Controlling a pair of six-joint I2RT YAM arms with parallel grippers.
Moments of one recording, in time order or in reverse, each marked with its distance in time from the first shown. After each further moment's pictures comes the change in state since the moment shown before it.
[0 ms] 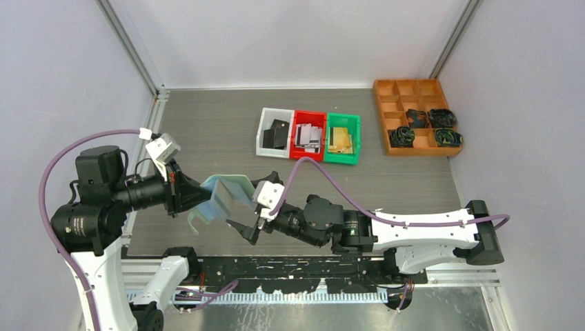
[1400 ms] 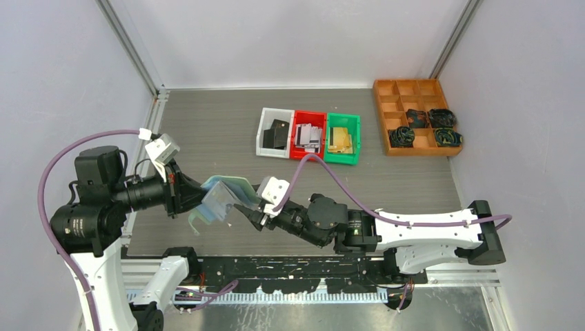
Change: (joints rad) left arm 0.000 -0.001 0.003 0.000 0.028 -0.001; right arm 0.006 -0.016 0.014 -0.008 0.057 -0.004
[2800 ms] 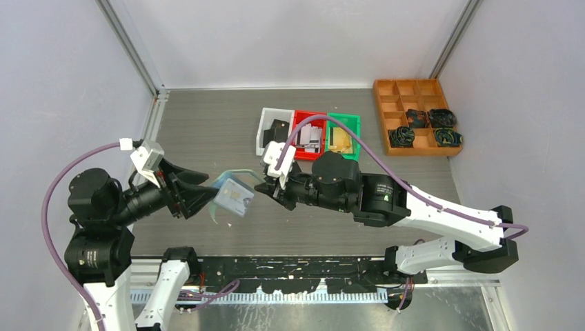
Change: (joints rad) left arm 0.000 -0.222 -0.246 0.483 -0.039 -0.340; right arm -0.195 0.010 0.380 -0.656 -0.303 0.100
